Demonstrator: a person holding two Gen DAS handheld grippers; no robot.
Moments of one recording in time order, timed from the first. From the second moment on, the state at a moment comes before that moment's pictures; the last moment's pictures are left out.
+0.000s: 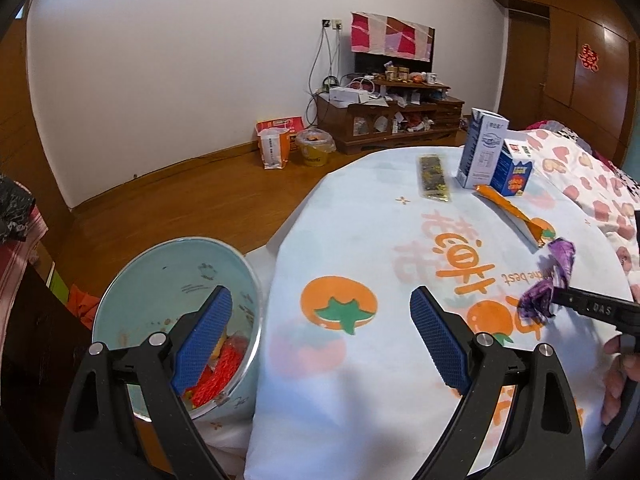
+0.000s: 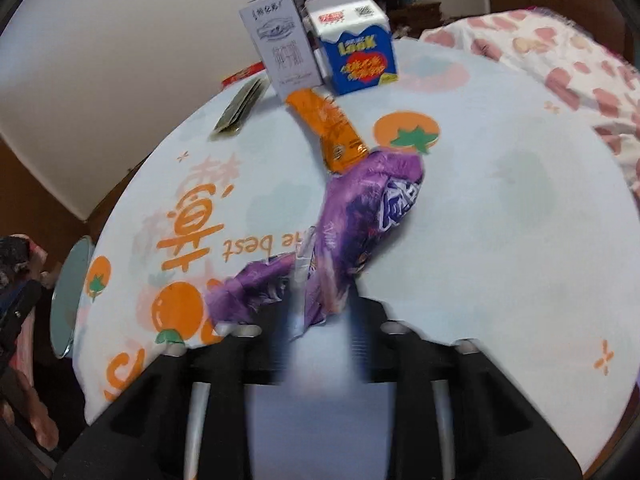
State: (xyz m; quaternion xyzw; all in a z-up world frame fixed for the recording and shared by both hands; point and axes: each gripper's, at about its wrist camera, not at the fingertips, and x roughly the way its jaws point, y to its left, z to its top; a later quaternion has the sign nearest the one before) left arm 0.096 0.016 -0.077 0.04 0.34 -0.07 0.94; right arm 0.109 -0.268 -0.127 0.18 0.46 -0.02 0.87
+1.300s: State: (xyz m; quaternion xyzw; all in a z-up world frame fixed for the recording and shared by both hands) left arm 0.219 -0.276 -0.138 0.08 0.44 -0.14 0.88; right arm 0.133 -0.391 -0.124 0.05 0.46 -0.10 0.88
